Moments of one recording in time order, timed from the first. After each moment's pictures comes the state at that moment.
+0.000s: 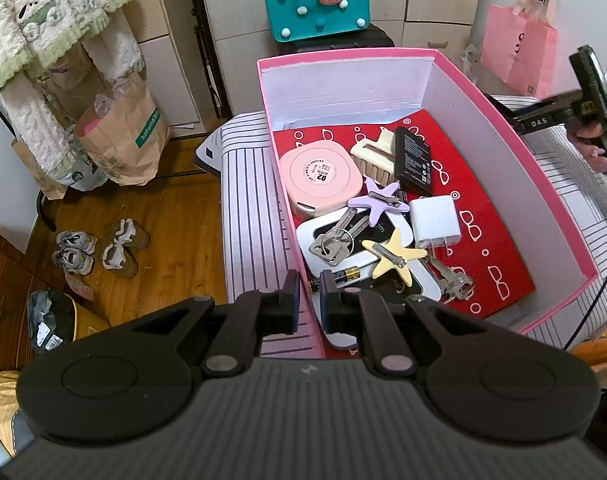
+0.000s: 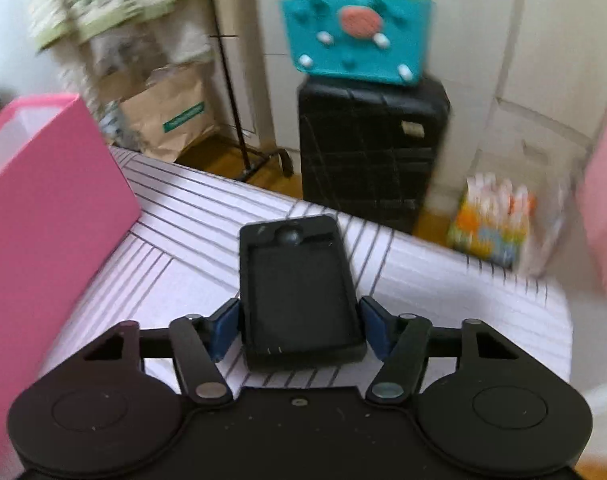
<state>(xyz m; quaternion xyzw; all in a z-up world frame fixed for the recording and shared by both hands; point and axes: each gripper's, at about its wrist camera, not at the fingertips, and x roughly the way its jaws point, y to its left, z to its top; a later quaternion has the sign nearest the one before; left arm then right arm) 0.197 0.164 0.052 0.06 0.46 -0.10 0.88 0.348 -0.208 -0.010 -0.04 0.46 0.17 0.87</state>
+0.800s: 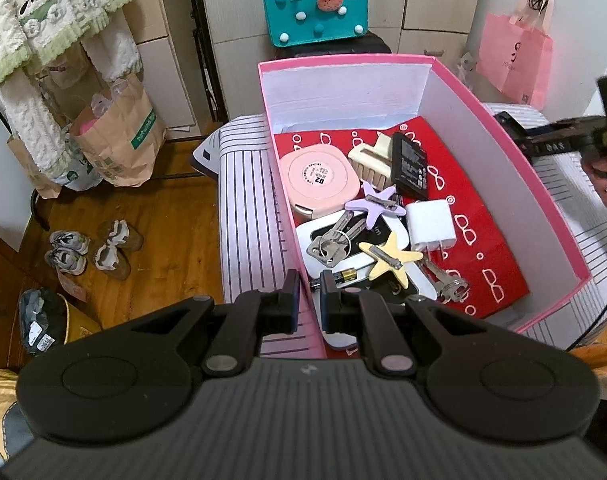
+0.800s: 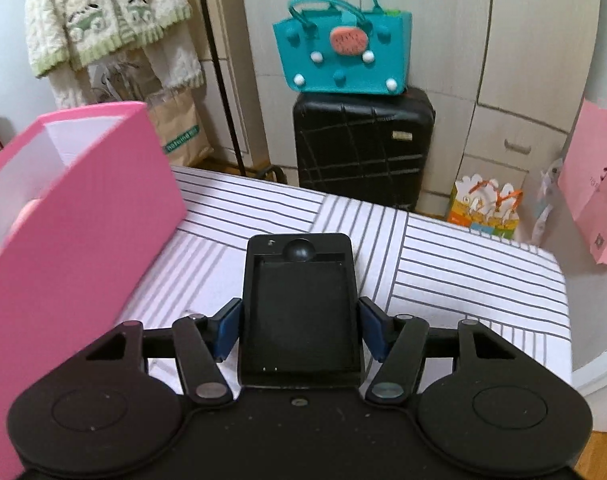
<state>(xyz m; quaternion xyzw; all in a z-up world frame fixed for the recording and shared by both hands) 0.194 0.173 0.053 0.05 0.46 -0.11 0.88 0.293 -0.188 0.012 -0.03 0.43 0.15 0.89</state>
